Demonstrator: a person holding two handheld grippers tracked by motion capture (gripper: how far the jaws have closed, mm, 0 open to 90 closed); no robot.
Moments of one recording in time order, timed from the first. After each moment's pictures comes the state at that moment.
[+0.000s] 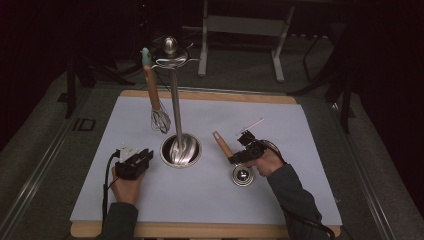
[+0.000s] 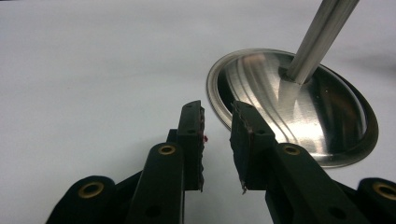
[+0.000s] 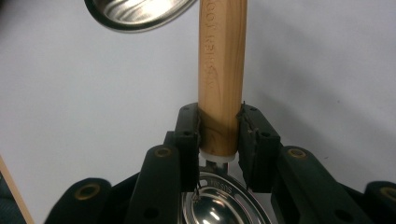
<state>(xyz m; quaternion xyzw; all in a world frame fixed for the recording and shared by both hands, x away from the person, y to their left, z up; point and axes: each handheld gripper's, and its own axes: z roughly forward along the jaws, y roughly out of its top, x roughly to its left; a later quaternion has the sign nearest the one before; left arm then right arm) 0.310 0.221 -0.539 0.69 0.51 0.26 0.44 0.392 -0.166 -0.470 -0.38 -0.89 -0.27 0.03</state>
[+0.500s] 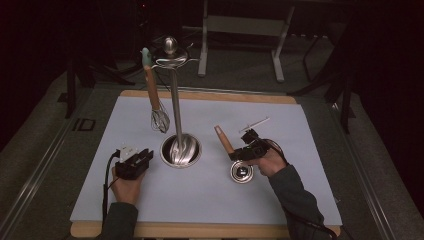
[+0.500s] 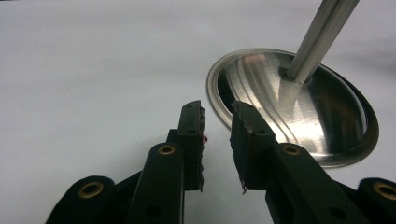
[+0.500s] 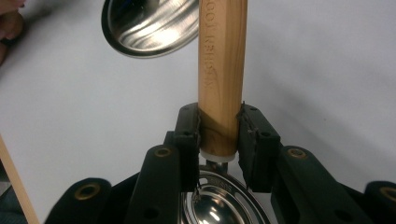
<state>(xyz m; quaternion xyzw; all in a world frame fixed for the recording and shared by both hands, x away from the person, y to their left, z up) 0.310 0.221 -0.539 0.69 0.51 0.26 0.44 0.386 -0.171 -0.457 -0.38 -0.87 -0.31 0.01</state>
